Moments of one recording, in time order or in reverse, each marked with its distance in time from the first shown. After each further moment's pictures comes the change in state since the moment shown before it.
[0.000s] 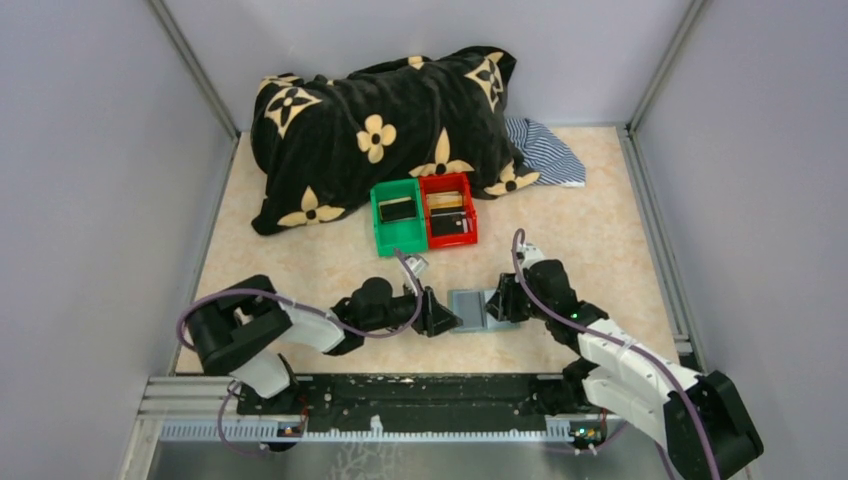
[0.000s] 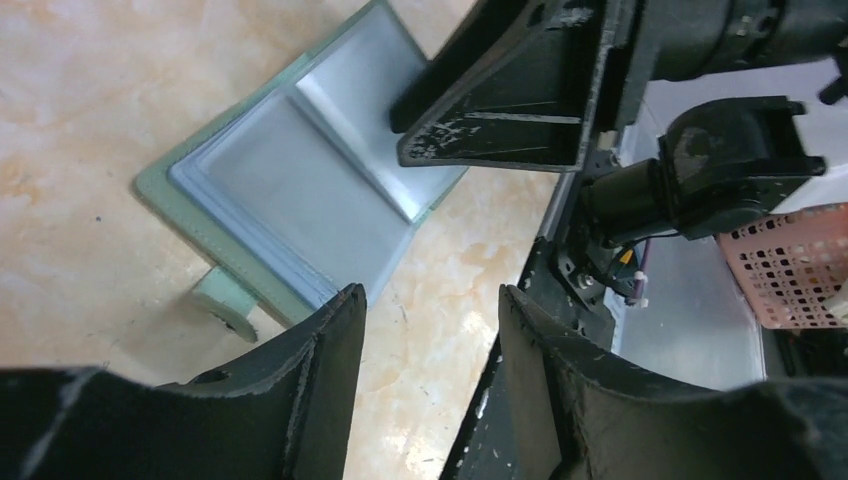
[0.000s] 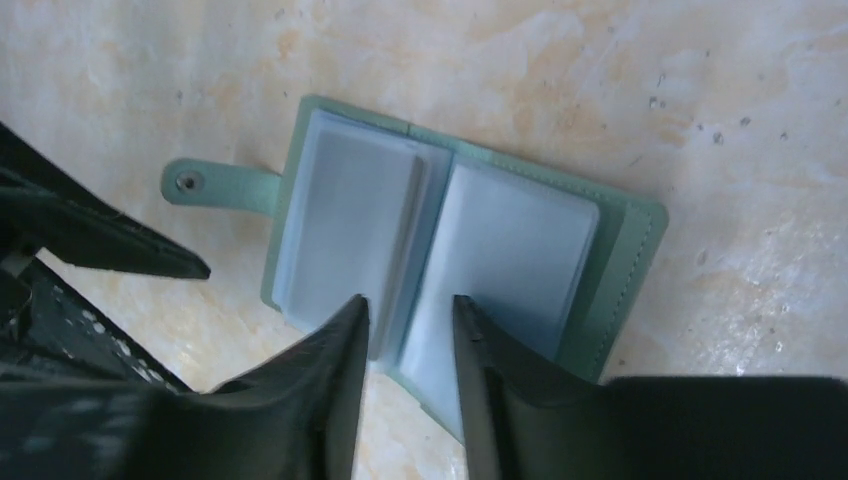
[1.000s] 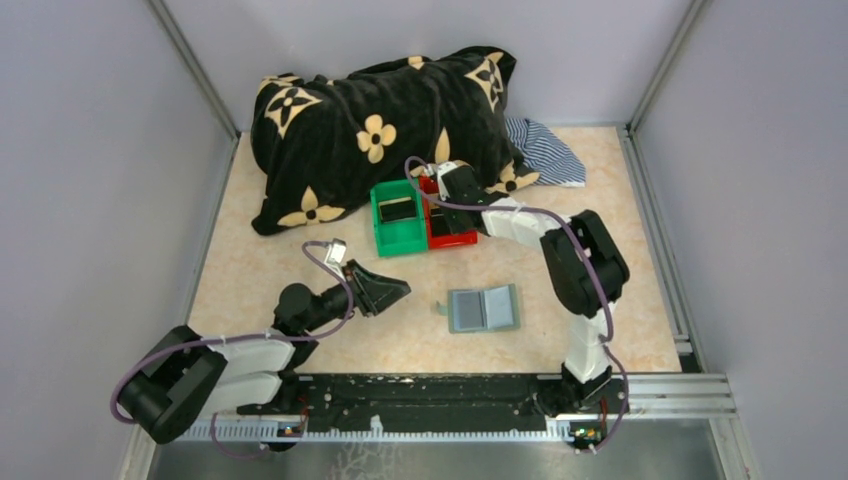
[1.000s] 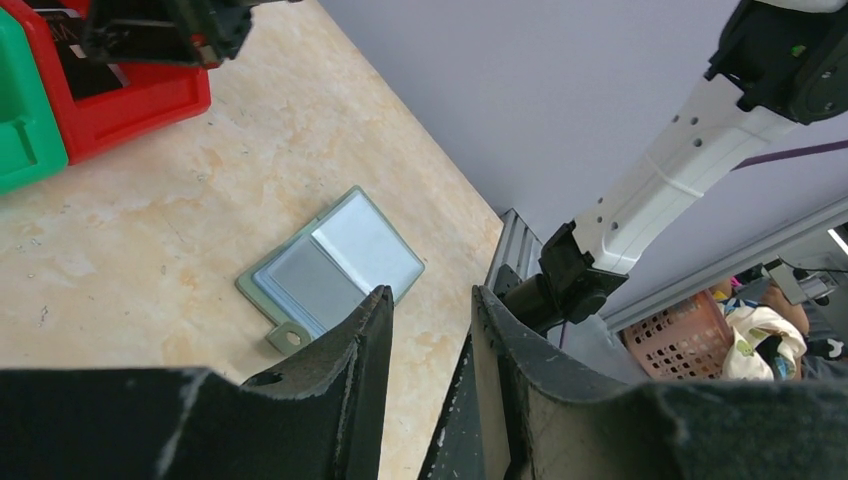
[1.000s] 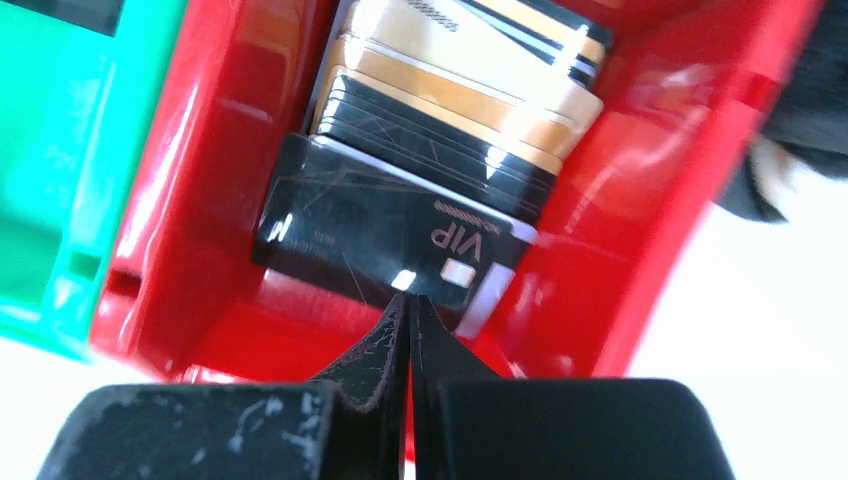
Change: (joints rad) left arm 0.366 -0.410 -0.290 0.272 0.201 -0.134; right arm 0.098 1.071 1.048 -0.169 0.327 -0.465
